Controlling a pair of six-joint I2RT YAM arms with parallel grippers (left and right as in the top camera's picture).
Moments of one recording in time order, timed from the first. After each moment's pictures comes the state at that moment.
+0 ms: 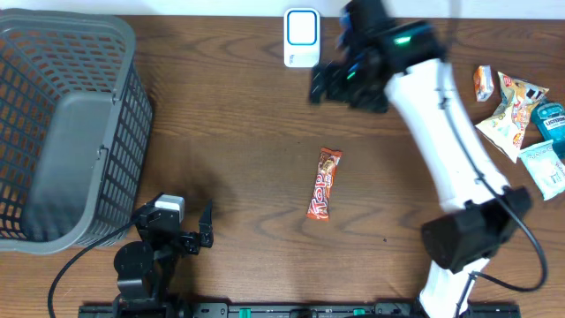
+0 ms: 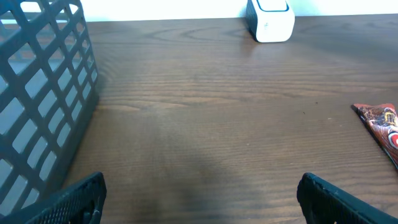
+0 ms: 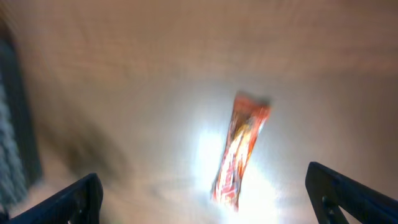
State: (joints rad) left arm 0.04 0.01 0.14 -0.47 0.22 0.03; right arm 0.42 1.98 2.07 -1.39 -0.17 0.48
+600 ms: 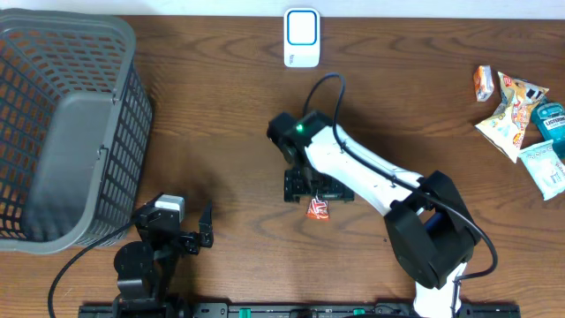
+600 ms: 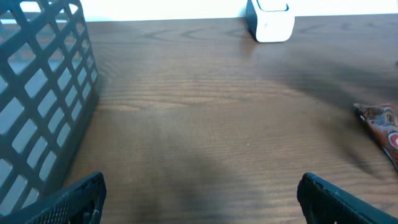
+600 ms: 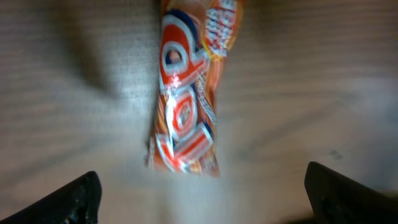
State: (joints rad) left arm 0.04 0.01 0.14 -0.47 0.22 0.03; right arm 0.72 2.00 1.47 -1.24 0.03 0.80
